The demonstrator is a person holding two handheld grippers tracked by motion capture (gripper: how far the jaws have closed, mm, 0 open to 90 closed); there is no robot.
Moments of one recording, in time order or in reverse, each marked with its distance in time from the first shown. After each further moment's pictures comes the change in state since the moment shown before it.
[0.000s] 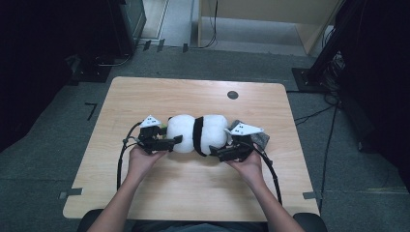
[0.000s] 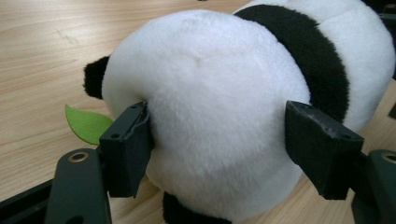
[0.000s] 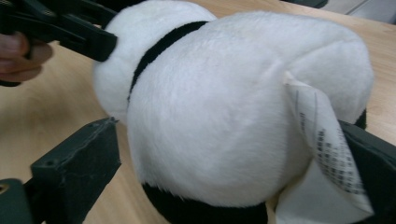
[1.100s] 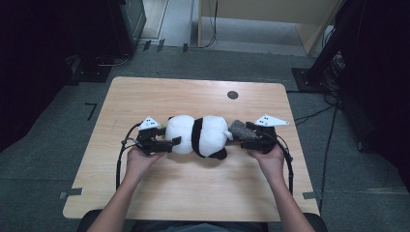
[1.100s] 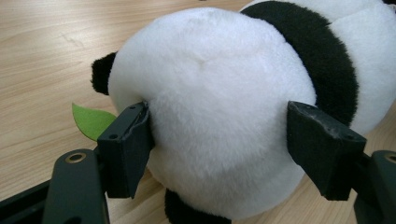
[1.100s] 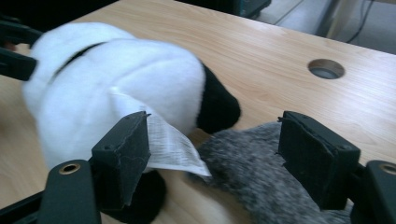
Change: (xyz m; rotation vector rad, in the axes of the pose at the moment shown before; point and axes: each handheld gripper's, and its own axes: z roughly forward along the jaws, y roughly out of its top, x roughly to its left) left arm 0.001 -0.004 -0.004 -0.005 0.013 0.041; right arm -0.041 0.011 -0.054 -0.007 -0.146 0.061
